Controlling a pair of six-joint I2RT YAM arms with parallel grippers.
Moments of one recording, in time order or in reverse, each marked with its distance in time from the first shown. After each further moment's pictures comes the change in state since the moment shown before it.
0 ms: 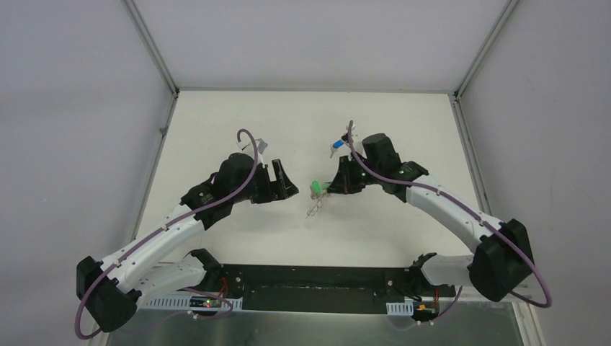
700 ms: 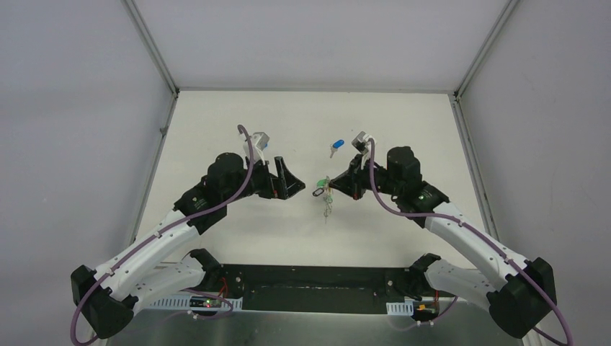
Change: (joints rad) left arm 0.000 -0.076 0.005 0.140 0.088 0.128; right arm 0.000 -0.318 -0.218 0.360 -0.068 -0.204
